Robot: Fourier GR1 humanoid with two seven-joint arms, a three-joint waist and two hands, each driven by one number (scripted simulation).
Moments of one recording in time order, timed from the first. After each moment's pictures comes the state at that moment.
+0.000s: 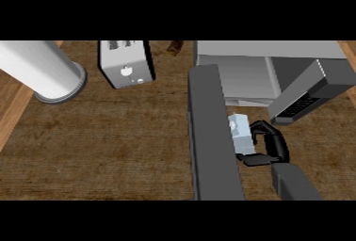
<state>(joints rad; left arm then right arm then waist) 0.73 0.07 0.40 -2.32 0.64 -0.57 -0.03 -0.47 -0.13 -0.24 -0.34 0.13 0.05 -1.03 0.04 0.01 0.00</state>
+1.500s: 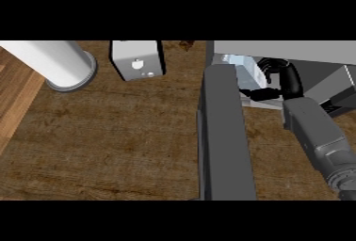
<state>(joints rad) 0.60 0.12 0.42 -2.30 0.72 -0.58 0.02 -0.95 -0.30 -0.26 -0.13 0.20 -0.18 -0.79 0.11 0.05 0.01</state>
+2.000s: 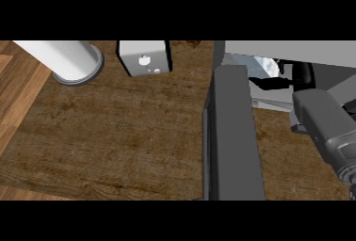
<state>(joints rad) 0.55 0.15 0.42 -2.29 0.73 -0.58 0.03 -1.01 -0.36 -0.26 -0.11 0.22 -0.30 -0.73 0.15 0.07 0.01</state>
